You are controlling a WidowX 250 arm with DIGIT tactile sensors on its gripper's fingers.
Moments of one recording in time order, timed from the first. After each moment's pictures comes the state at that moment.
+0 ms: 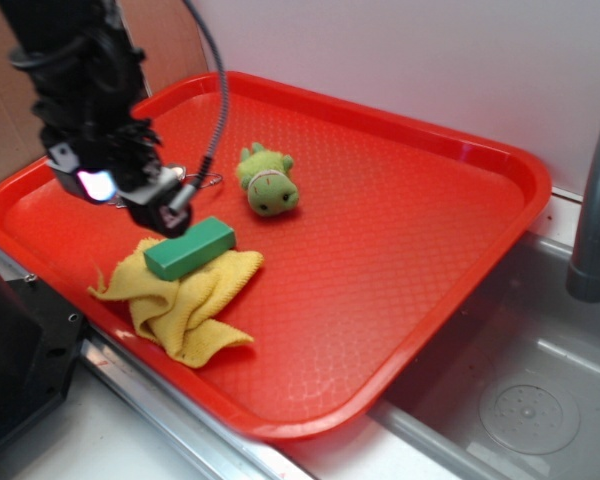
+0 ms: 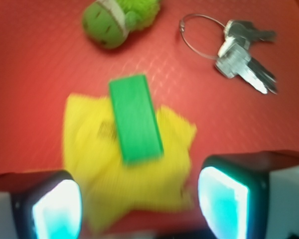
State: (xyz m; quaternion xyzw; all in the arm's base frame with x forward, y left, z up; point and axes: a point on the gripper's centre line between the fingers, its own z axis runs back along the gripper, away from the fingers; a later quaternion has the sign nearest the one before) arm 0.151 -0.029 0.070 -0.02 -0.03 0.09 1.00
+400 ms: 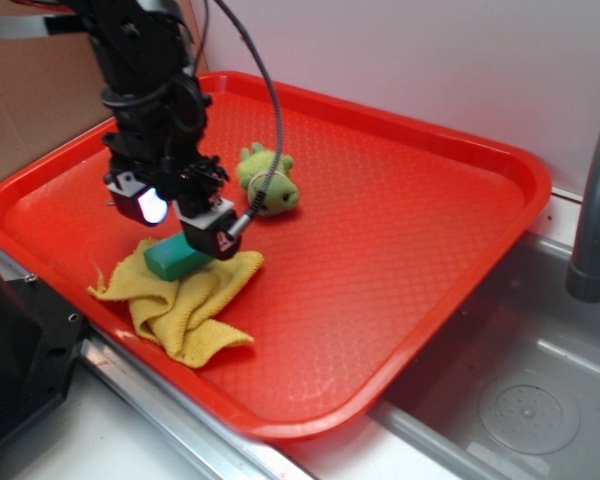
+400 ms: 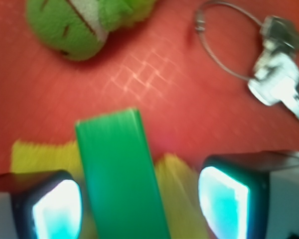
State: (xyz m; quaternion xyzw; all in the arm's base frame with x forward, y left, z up) arm 0.180 -0.025 0.032 -0.01 0.00 0.09 1.00
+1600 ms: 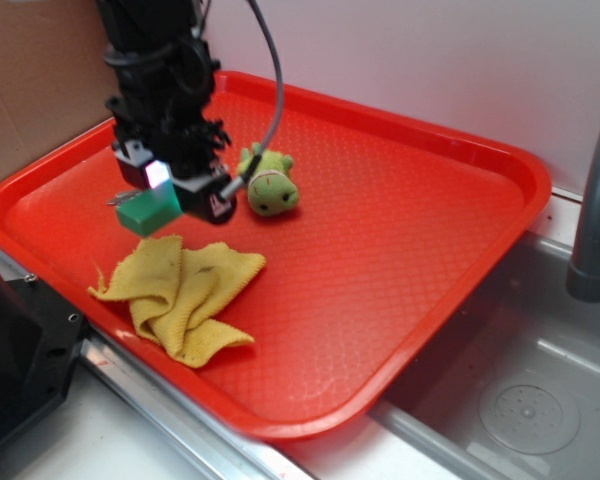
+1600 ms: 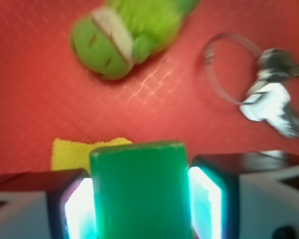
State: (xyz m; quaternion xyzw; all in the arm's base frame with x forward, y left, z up) arm 0.179 -0.031 0.084 -0.02 -0.01 0.07 1.00
